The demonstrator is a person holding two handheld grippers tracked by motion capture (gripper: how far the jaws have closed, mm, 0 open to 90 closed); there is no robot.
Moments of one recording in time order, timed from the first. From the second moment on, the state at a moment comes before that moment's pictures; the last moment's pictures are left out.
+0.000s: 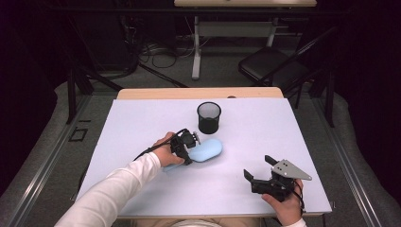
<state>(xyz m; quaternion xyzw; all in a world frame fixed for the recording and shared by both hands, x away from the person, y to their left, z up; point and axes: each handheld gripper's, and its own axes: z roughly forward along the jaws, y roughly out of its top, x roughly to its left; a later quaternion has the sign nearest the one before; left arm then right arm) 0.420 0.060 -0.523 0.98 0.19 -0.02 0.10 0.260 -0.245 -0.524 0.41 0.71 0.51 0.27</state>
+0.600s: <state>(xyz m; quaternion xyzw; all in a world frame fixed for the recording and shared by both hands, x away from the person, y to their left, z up) 0.418 0.064 -0.506 0.97 0.21 -0.02 0.15 0.261 -0.246 -0.525 0.41 0.70 0.51 0.27</state>
